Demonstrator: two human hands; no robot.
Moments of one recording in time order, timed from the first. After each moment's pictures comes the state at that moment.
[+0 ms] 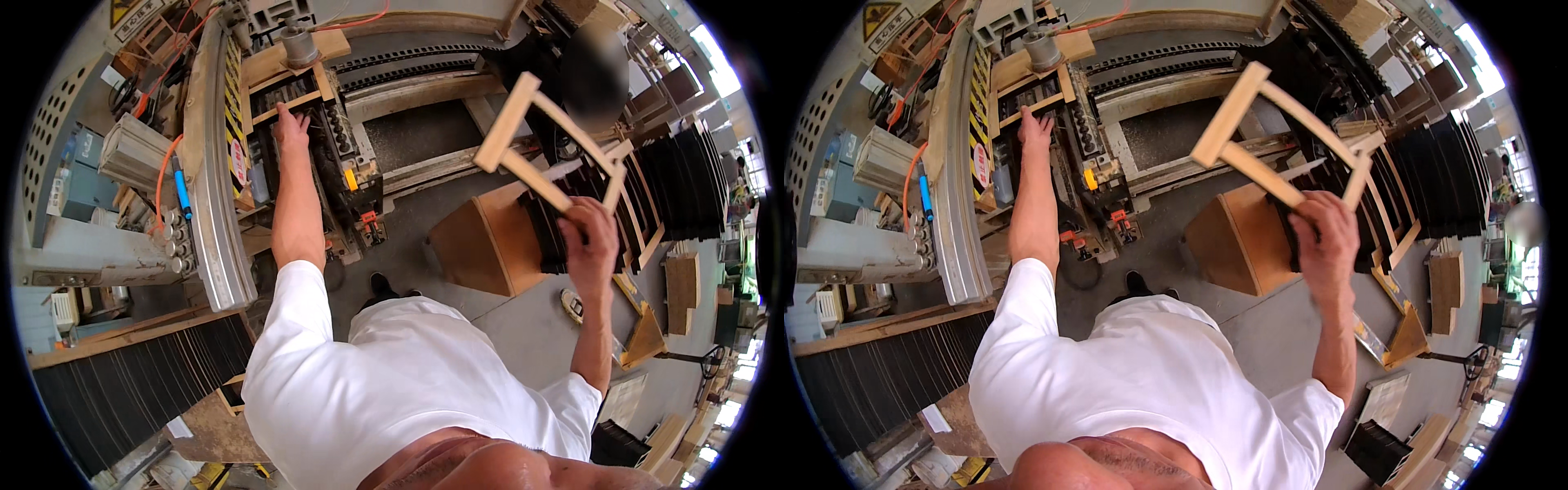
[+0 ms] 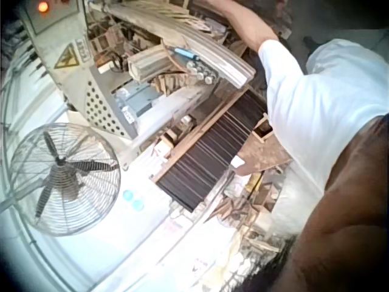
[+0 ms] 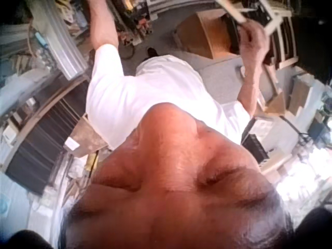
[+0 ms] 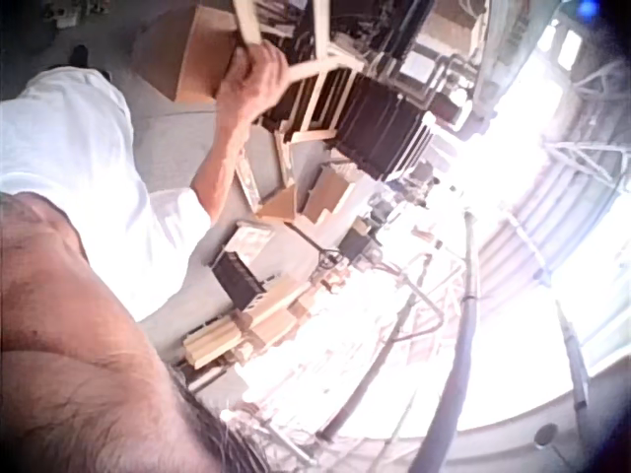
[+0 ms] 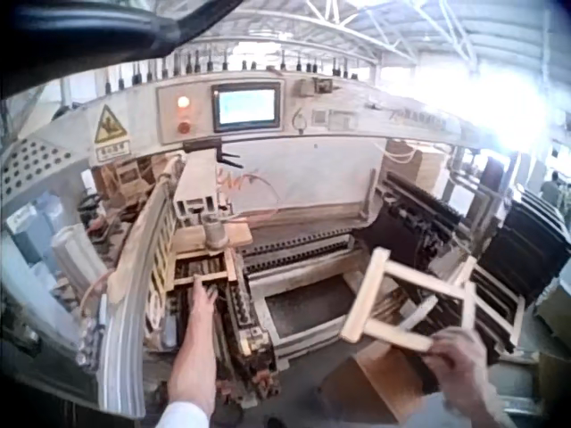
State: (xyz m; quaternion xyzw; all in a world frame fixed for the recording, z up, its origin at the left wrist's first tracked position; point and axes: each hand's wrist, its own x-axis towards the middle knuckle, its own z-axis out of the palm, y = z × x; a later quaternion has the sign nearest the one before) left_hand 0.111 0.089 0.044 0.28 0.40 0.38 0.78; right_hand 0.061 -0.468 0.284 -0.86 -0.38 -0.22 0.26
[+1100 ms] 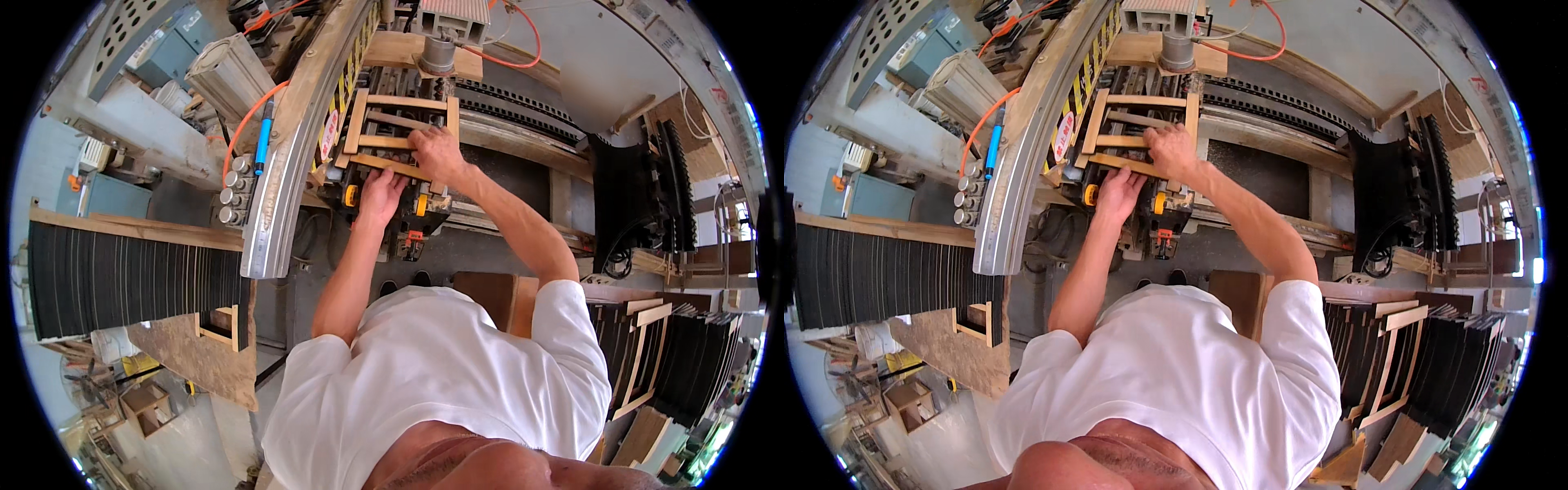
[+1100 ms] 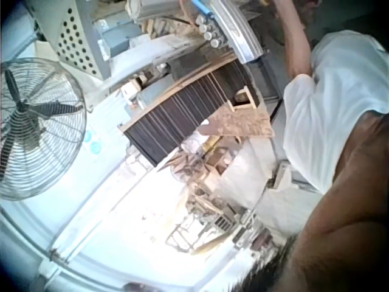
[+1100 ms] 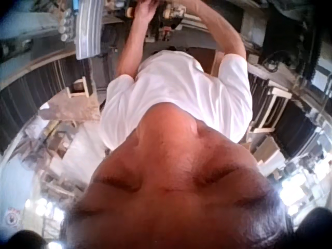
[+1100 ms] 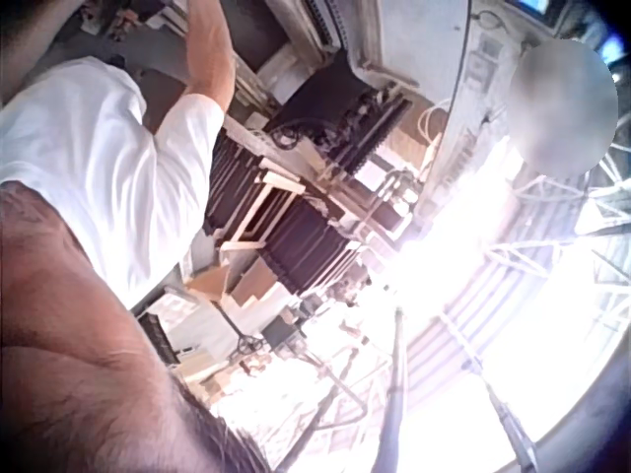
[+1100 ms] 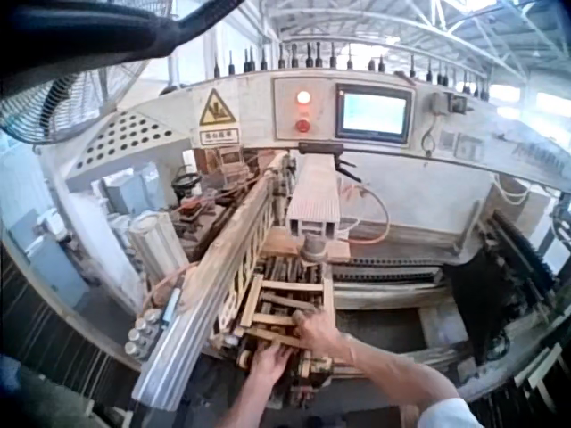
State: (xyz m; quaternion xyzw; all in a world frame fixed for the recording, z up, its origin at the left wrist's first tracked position) left_hand -0.001 -0.026 0.016 0.17 0.25 0.40 0.87; right_hand 0.166 -0.056 0.098 -0.65 -0.73 -0.06 0.19
